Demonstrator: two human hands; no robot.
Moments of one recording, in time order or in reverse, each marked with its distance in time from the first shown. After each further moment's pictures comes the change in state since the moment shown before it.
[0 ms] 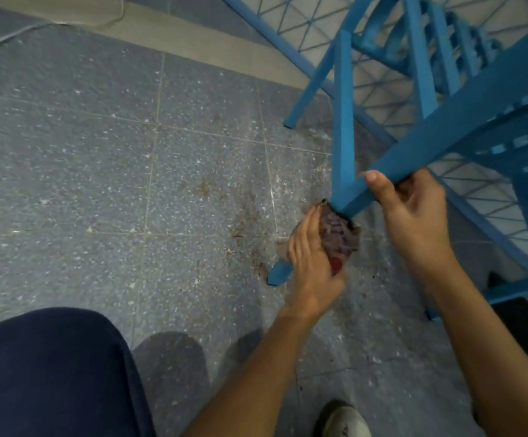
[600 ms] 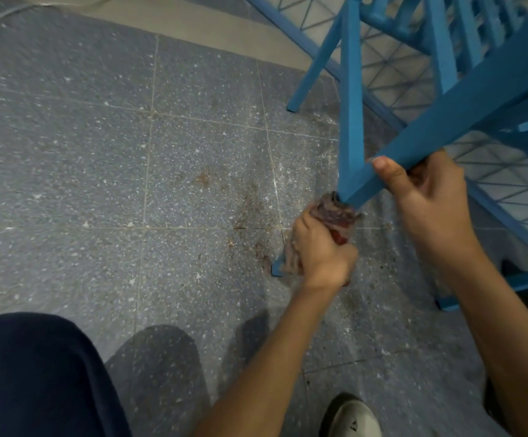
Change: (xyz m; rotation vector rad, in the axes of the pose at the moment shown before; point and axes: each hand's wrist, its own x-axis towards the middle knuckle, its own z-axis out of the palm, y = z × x) left_hand 0.023 0.014 -0.001 -0.131 -0.111 -0.506; right_hand 0.001 -0.006 -0.001 -0.077 -0.050 0.034
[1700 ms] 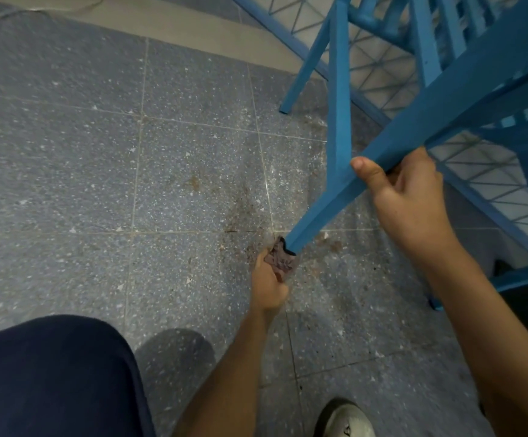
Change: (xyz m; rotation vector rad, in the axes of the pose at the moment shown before) left_hand 0.025 -0.120 -0.009 0.012 0.014 0.027; right_hand 0.007 0.009 0.005 -0.147 -0.006 0.043
